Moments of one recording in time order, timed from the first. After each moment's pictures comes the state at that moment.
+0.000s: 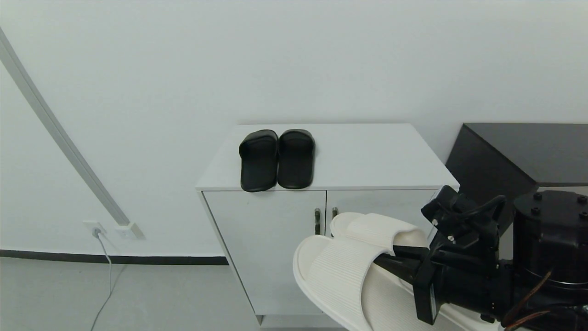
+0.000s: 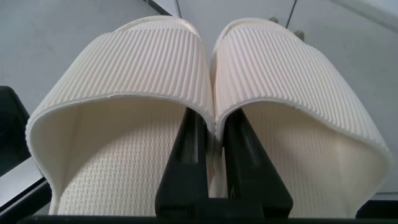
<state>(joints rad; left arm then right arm) -0.01 0.00 0.00 0.00 -0.02 0.01 0.82 1.48 -0.56 -0.63 0.04 0.01</state>
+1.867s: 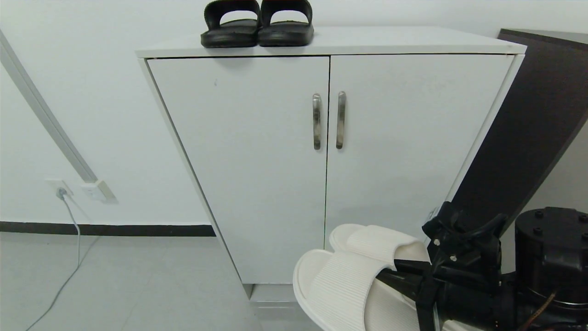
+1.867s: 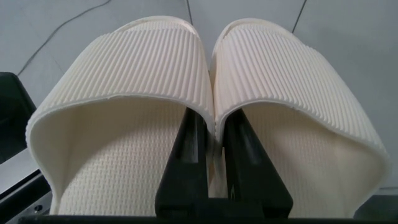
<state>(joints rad) -0.01 0.00 -0.01 0.00 0.02 0.03 0.84 1.48 -0.50 -0.68 0.04 0.01</state>
